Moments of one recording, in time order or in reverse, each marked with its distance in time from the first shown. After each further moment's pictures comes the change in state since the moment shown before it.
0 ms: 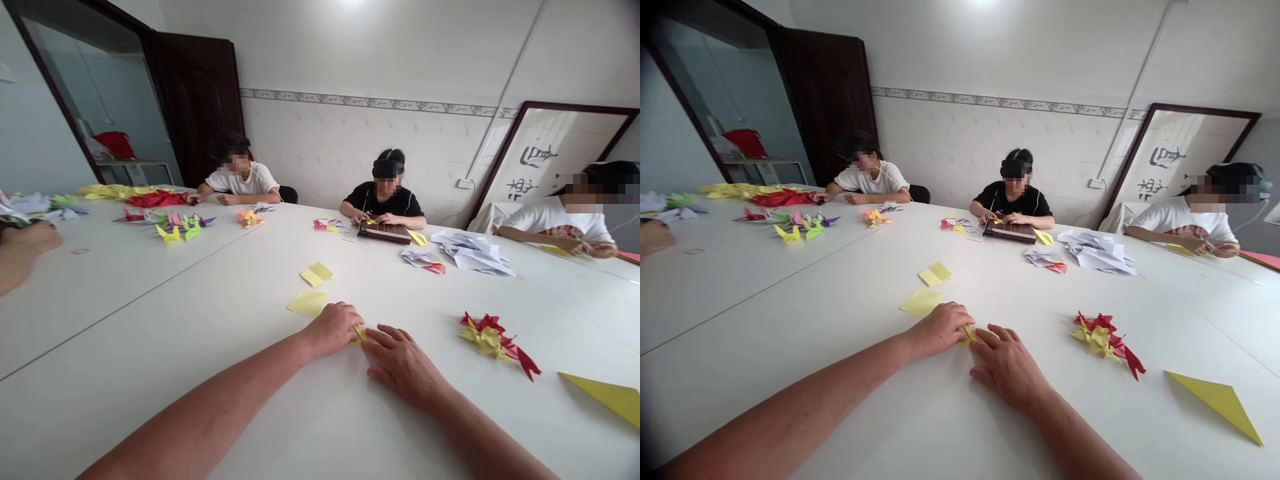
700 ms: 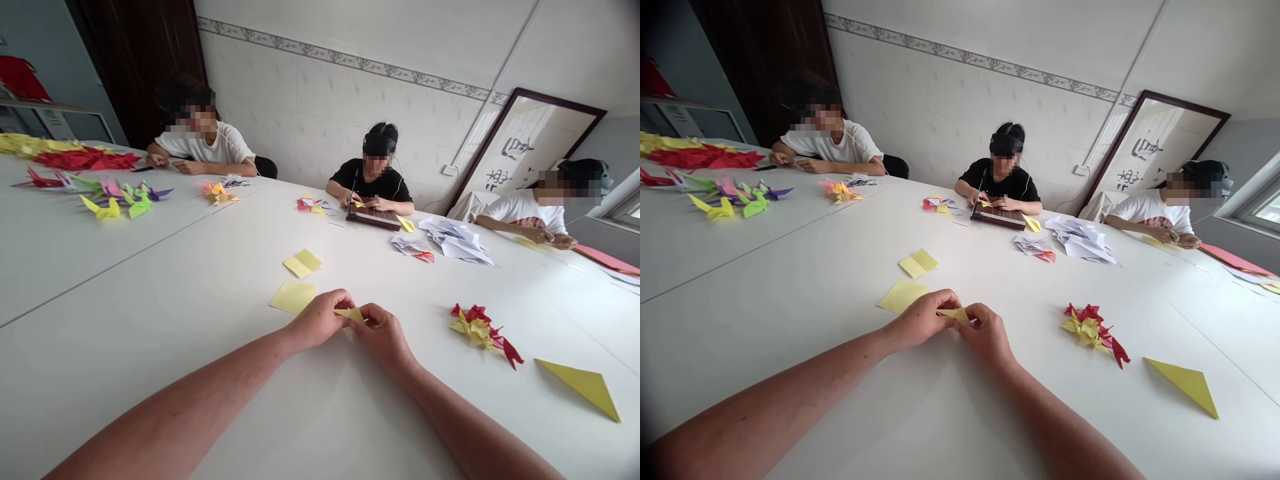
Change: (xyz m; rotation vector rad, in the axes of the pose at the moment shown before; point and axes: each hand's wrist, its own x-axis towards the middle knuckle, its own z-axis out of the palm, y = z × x) left_hand 0.006 -0.017 -0.006 -0.551 0.056 -0.212; right_hand 0.057 0.004 0.031 0.353 0.303 0.462
